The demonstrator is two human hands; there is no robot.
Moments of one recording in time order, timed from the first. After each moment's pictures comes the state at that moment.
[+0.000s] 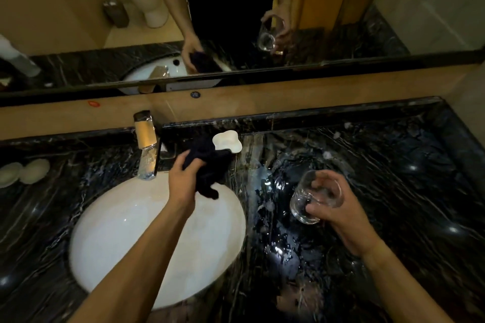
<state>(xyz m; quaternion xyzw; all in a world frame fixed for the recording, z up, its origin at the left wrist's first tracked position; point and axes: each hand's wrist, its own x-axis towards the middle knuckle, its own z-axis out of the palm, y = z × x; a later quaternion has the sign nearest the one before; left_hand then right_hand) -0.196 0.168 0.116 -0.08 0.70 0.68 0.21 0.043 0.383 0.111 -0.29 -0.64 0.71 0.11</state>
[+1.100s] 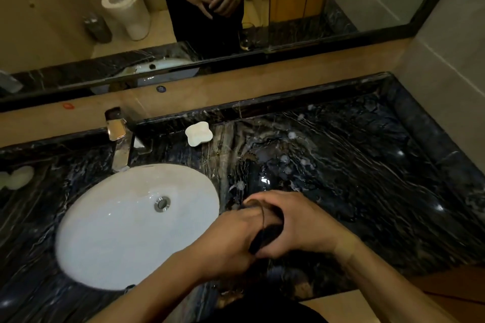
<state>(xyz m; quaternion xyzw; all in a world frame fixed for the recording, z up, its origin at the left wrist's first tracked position) -0.002 0.191 0.195 0.60 0.72 0.22 0.26 0.099 0.347 0.179 -0.07 -0.87 0.47 -0.07</state>
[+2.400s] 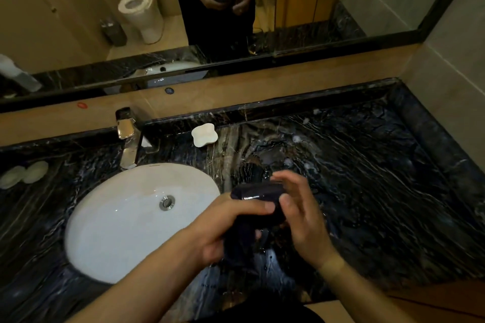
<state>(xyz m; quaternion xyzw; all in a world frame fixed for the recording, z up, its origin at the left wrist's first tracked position) 0.007 0.207 0.235 0.02 0.56 0.60 0.57 0.111 0.323 0.155 -0.14 -0.71 0.64 0.27</state>
